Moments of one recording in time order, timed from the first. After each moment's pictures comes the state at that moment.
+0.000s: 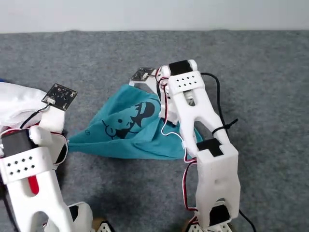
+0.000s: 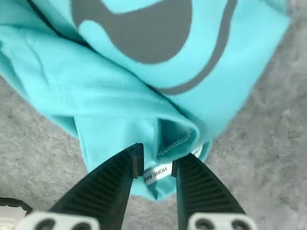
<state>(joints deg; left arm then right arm) -22.9 -38.0 30.3 98.0 -30.7 -20.1 34.2 -30.8 99.3 41.1</state>
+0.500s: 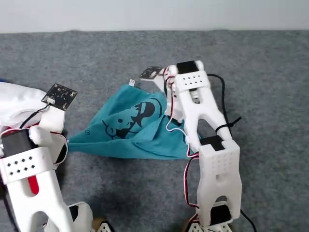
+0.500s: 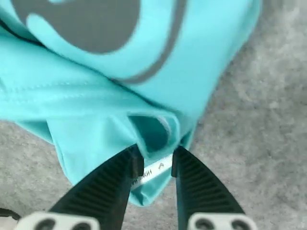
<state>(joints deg) -22.9 -38.0 30.3 97.8 -30.7 -16.4 37.6 -33.3 98.4 41.1</state>
